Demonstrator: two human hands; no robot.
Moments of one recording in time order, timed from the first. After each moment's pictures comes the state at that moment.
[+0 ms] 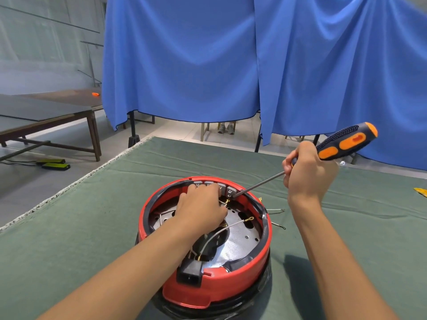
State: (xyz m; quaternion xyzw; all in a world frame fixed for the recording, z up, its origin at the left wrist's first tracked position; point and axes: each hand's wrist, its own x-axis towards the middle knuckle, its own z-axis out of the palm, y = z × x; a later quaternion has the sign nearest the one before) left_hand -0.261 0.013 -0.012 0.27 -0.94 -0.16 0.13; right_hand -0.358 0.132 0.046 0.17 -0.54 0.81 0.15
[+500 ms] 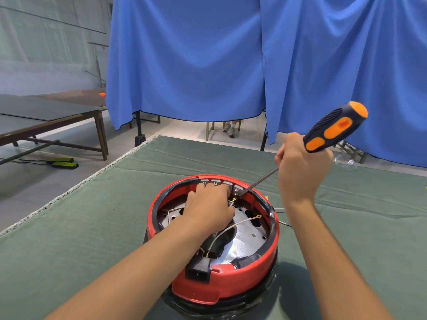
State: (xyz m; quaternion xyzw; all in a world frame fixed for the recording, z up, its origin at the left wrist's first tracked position) left_hand -0.260 0.015 -0.014 0.25 -0.95 -0.14 0.12; right_hand -0.334 0.114 0.053 0.25 -0.54 0.77 0.23
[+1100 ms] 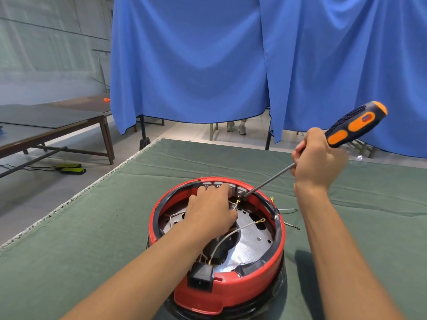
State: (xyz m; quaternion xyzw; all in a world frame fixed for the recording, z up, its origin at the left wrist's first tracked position) left_hand -0.259 0.014 -0.012 0.26 -0.95 -0.16 0.12; right_hand -0.374 0.116 0.051 0.14 -0.50 0.84 0.17
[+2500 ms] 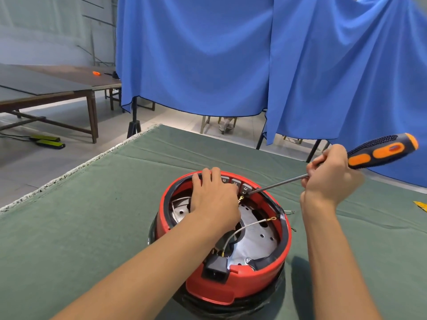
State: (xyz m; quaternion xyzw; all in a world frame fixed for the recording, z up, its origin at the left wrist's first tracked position) left_hand -0.252 0.013 -0.013 0.25 -0.96 -0.06 0.14; right_hand -0.355 0.114 0.047 0.09 -0.48 0.85 0.20
